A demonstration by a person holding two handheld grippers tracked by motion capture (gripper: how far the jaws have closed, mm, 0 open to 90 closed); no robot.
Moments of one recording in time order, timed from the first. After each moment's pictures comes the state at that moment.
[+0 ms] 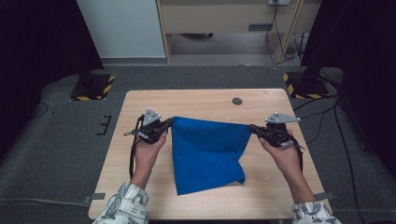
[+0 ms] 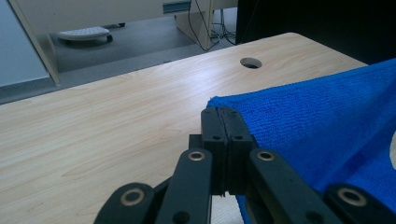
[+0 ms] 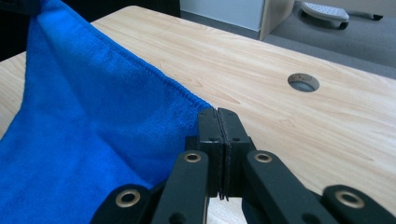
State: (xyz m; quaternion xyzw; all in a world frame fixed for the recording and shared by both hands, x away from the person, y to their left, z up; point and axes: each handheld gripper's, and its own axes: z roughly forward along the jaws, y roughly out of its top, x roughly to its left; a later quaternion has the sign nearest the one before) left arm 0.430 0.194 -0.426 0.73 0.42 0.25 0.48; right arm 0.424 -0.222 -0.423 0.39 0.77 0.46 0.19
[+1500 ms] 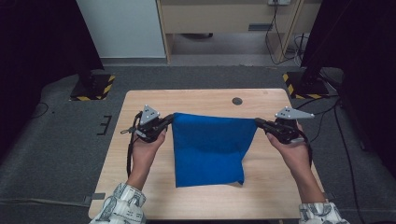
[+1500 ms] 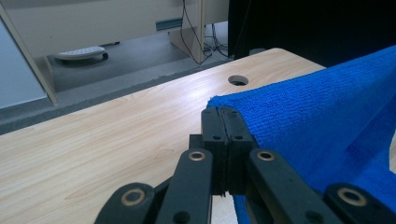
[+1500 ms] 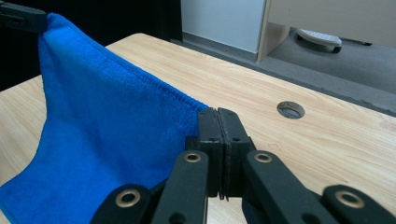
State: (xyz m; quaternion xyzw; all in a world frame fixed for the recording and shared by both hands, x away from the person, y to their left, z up) left arm 0.416 0.191 -0.396 0.73 0.39 0.26 0.50; right arm 0.414 -0.236 -0.389 0.37 0.76 0.49 0.21
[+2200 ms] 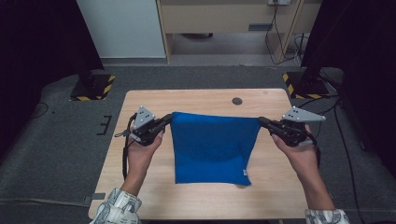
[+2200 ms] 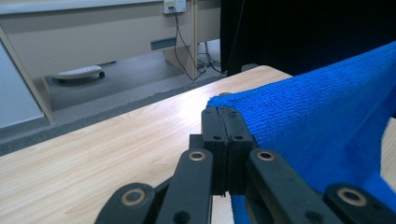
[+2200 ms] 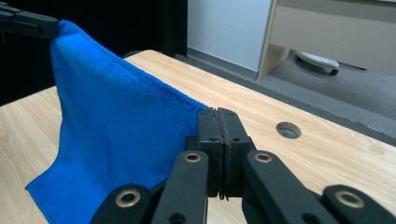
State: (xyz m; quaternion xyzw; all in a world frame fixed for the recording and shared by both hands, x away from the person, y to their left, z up) left arm 0.394 0.194 -0.376 0.72 0.37 0.27 0.52; right arm 0.390 -0.240 -0.361 0.35 0.75 0.51 0.23
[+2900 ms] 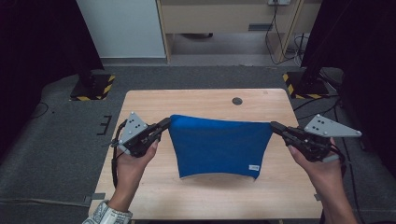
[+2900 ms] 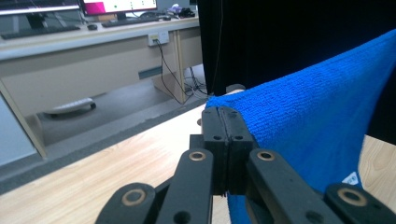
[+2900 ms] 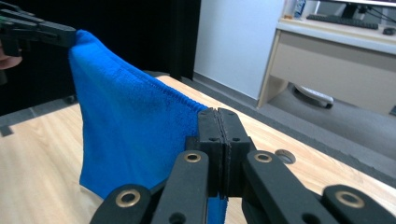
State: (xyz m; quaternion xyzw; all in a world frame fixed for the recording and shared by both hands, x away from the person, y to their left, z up) left arm 0.334 0.194 -0.330 0.71 0.31 0.28 0.56; right arm 0.322 -0.251 -0.309 0.30 0.74 0.54 0.26
